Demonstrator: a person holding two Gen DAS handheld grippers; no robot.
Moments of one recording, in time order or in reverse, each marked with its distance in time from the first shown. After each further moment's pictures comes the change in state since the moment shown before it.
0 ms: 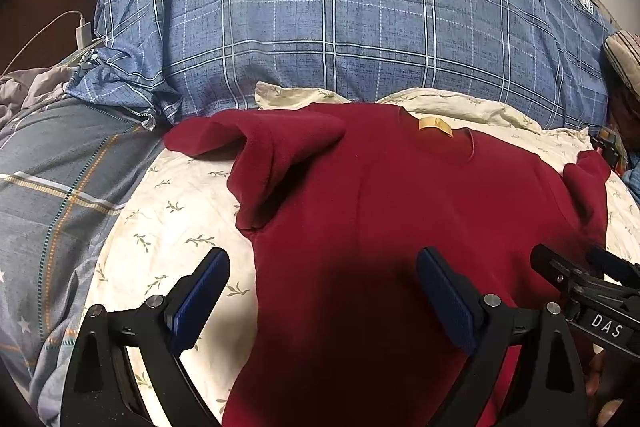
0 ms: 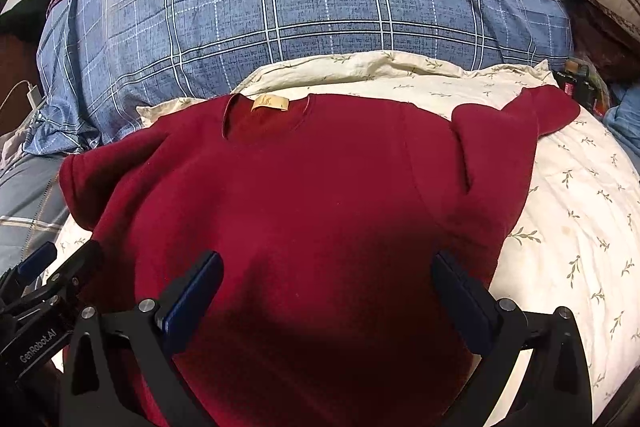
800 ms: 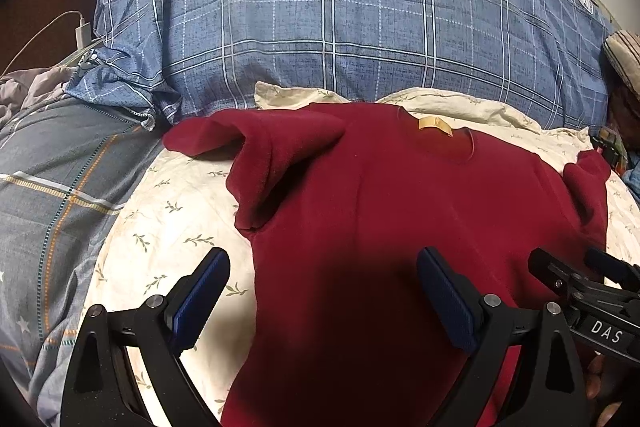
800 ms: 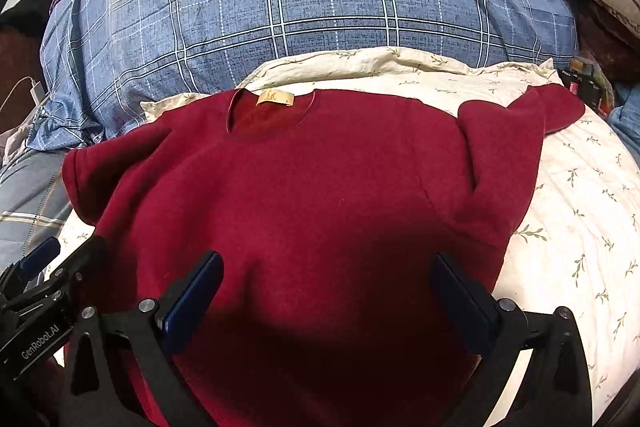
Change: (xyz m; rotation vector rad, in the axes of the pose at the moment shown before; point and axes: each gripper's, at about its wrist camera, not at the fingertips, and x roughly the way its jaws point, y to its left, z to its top) left arm 0.001 -0.001 0.001 -0.002 0.001 0.000; right arm 0.000 0.001 0.000 -0.011 0.010 0.015
